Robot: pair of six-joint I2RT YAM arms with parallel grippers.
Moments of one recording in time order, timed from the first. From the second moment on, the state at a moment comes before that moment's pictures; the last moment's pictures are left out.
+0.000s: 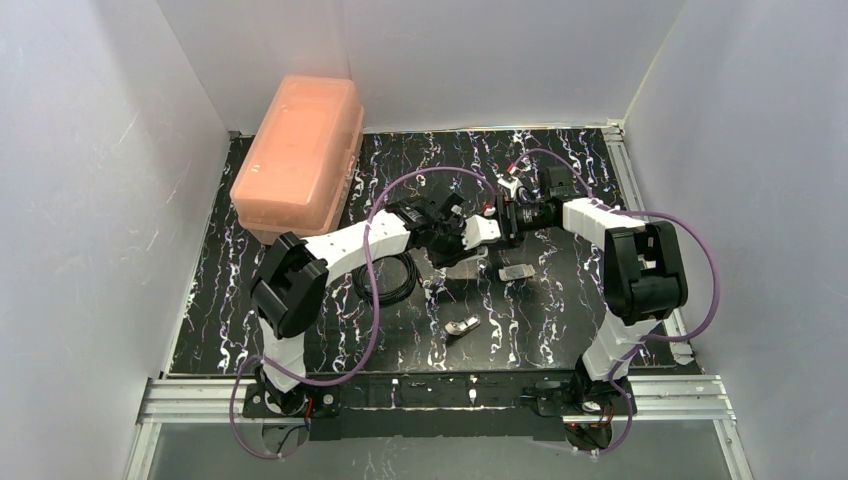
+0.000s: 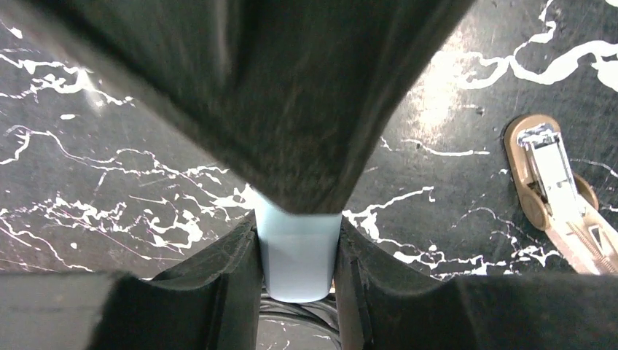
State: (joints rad) left arm -0.82 1.87 1.43 -0.55 0.23 0.55; right arm 0.20 1.77 1.09 -0.36 -1.12 0.19
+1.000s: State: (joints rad) left arm -0.57 2.25 1.82 -0.86 0.26 0.83; right arm 0.13 1.38 1.02 -0.56 -0.79 -0.34
